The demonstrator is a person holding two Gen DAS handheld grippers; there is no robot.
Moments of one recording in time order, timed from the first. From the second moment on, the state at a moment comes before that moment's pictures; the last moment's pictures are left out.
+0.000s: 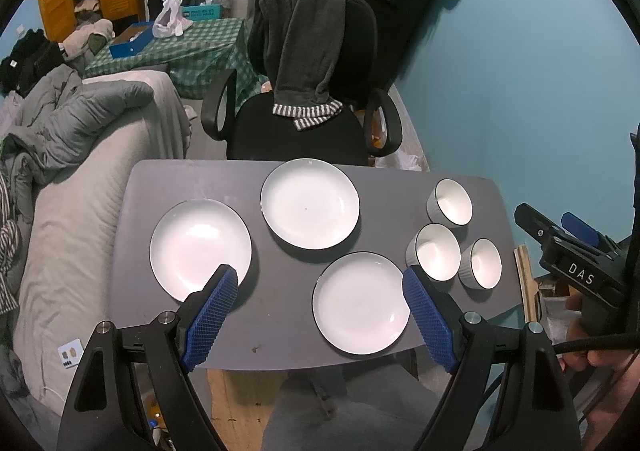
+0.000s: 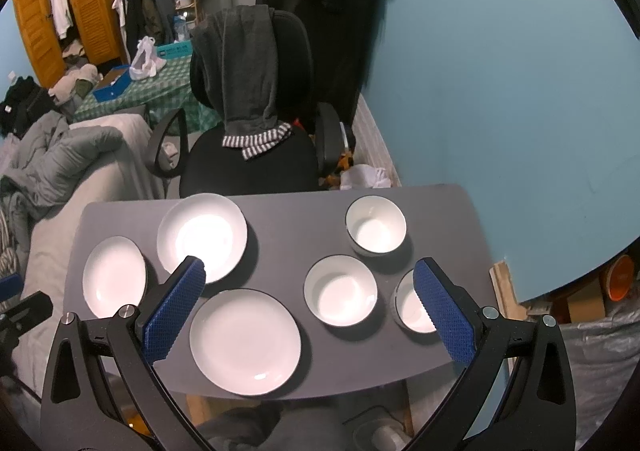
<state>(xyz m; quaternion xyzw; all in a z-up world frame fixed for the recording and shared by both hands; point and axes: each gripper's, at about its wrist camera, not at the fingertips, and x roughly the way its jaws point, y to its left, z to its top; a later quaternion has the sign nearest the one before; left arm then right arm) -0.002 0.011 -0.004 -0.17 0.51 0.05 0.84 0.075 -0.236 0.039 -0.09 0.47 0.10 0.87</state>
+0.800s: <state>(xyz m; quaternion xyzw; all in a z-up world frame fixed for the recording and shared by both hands) -0.001 0.010 -0.008 -0.18 0.52 0.05 0.84 0.074 -0.234 0.039 -0.09 0.47 0.10 0.87</state>
